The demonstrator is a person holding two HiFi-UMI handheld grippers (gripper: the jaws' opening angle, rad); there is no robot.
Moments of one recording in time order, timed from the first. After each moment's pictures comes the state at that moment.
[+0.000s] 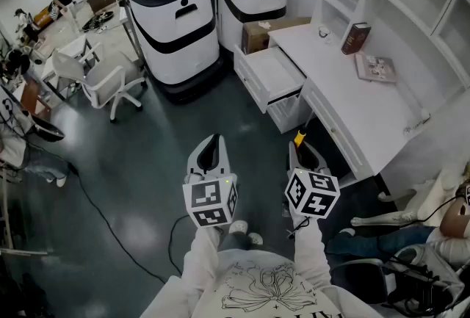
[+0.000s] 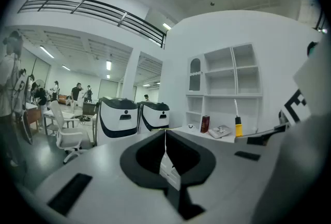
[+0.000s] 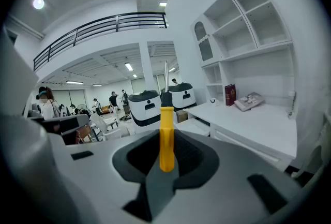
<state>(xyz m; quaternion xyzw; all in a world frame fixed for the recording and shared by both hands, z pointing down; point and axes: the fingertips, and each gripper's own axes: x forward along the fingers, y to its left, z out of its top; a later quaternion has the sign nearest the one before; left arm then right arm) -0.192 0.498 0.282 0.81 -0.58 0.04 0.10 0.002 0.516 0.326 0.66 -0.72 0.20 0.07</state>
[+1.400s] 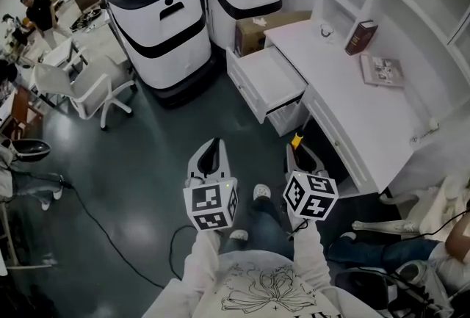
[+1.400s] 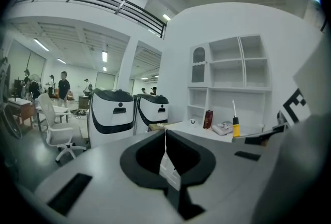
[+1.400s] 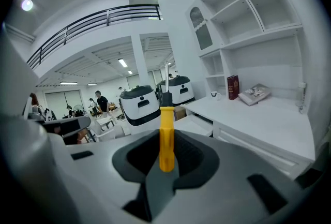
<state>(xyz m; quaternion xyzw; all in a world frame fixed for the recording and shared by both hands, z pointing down) -0.163 0.370 0.326 0.81 -0.57 0.06 0.12 0.023 0.394 0.370 0.67 -0.70 0.24 0.08</state>
